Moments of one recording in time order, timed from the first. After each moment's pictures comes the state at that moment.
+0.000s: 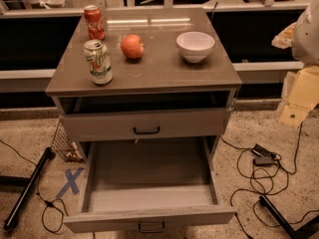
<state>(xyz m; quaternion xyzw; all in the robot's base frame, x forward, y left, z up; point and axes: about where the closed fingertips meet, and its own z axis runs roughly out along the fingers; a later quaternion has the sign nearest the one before) 0.438 -0.217 0.977 -0.60 0.78 -0.03 0.16</state>
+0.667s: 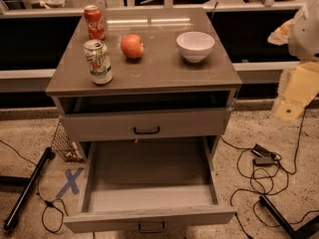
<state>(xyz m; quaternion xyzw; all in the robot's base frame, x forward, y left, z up) 0.448 -0.213 0.978 -0.61 0.77 -0.03 0.17</state>
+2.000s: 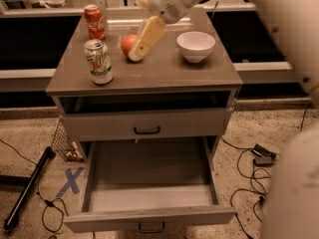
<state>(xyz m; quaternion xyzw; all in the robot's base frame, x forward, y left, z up) 0.647 0.045 0.985 -0.67 0.61 0.19 0.38</state>
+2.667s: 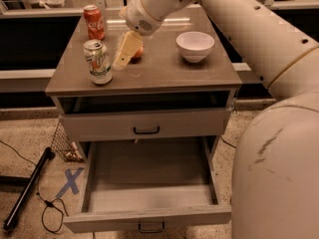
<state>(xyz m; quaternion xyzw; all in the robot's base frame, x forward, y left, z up) 0.690 0.103 0.932 -0.68 0.62 0.15 0.36</state>
